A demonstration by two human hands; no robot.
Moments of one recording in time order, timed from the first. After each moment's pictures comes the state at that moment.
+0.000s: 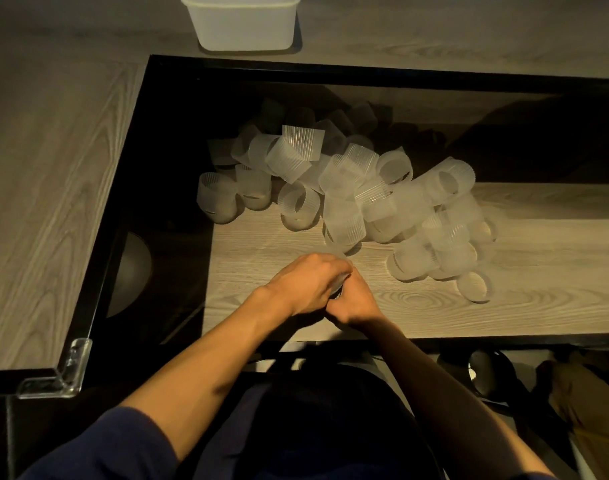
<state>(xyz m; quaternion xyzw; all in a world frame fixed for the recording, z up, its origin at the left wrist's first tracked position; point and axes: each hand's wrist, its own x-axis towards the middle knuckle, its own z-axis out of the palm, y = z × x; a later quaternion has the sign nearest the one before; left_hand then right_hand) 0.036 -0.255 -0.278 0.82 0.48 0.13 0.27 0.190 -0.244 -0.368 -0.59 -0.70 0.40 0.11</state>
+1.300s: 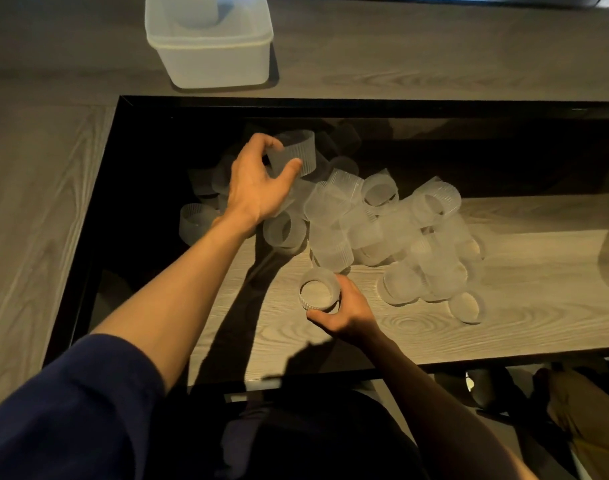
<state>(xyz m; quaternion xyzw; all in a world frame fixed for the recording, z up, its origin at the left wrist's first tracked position) -0.029 -0.110 -0.217 0.57 0.67 0.44 0.19 0.201 -0.220 -0.361 -0.59 -0.66 0.43 0.18</state>
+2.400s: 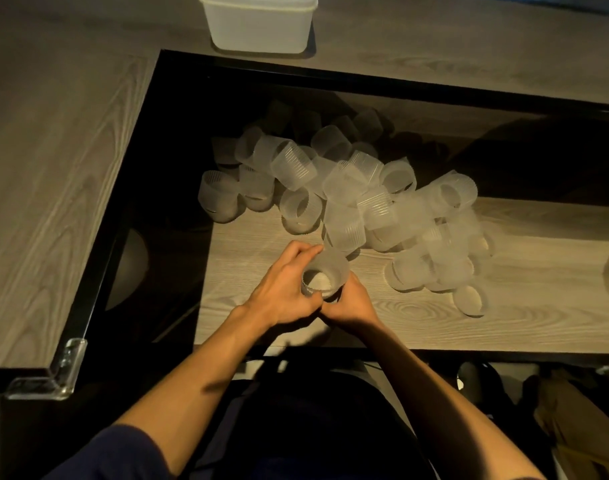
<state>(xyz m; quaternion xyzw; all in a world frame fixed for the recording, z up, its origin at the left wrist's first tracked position) 0.015 -0.274 -0.300 0.66 0.60 0.28 0.34 0.190 -0.241 -0.353 -0.55 -0.70 0.42 0.18</state>
